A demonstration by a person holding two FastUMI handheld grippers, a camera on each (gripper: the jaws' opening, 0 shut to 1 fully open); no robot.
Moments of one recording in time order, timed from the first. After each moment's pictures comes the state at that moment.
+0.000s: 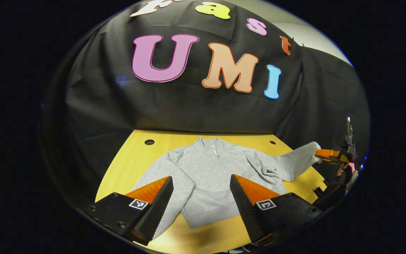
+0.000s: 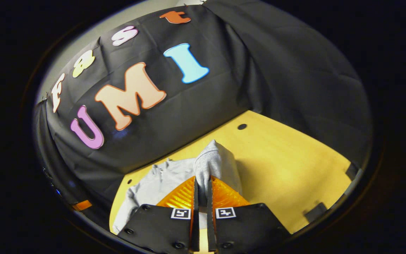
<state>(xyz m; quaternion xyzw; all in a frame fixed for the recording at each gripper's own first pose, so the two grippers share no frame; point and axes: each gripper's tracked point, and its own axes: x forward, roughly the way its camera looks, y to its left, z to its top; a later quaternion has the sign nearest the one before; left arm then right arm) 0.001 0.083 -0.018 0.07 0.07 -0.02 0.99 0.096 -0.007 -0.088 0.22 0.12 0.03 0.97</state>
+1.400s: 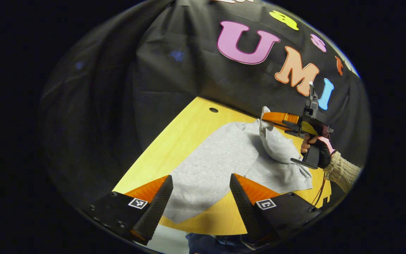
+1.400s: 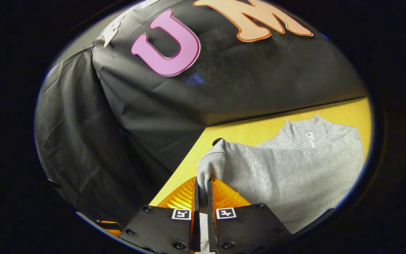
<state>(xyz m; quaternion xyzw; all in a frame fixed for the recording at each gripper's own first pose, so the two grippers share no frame) -0.098 0.265 -0.113 -0.07 0.12 0.16 0.98 0.190 0.503 -0.181 0.09 0.24 0.33 0.91</state>
